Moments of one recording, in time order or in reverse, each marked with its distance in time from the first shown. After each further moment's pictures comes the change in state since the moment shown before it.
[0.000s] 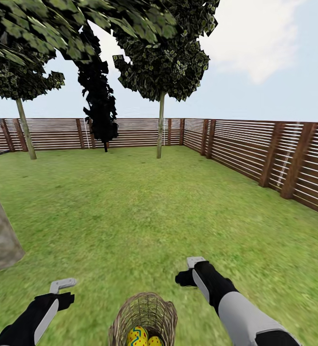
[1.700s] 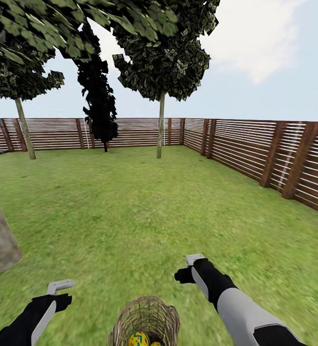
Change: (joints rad) left arm 0.008 0.014 -0.004 -0.002 -0.008 -0.003 0.000; right arm -0.023 0.003 0.009 0.018 0.000 -0.005 -0.001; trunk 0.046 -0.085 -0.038
